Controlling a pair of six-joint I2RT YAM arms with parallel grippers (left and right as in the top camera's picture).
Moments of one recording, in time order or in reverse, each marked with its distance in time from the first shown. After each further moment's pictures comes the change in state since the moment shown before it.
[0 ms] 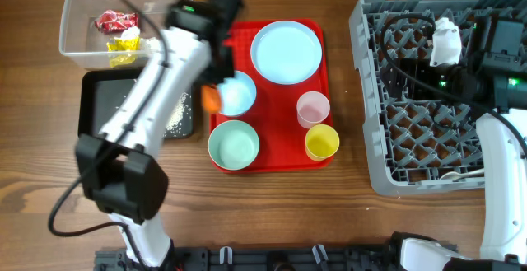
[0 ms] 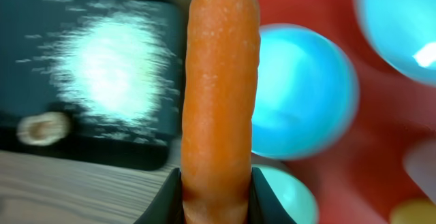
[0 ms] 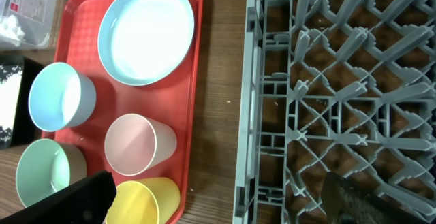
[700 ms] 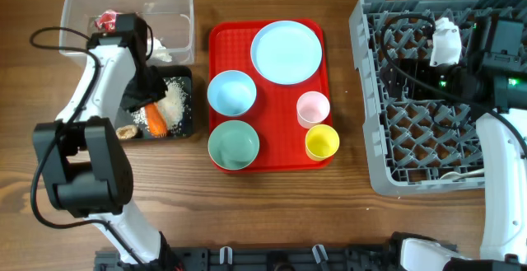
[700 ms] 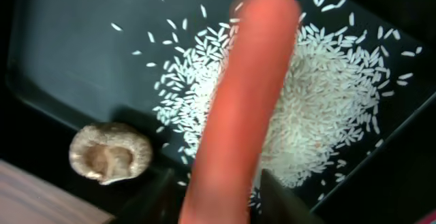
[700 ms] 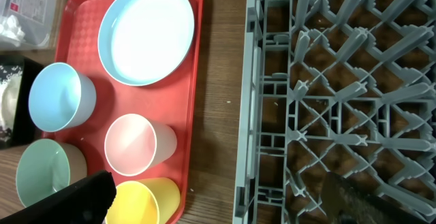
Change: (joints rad) left arm 0.402 0.000 -0.398 0.306 0.006 -0.010; right arm 0.000 0.000 0.000 0.000 0.000 0.000
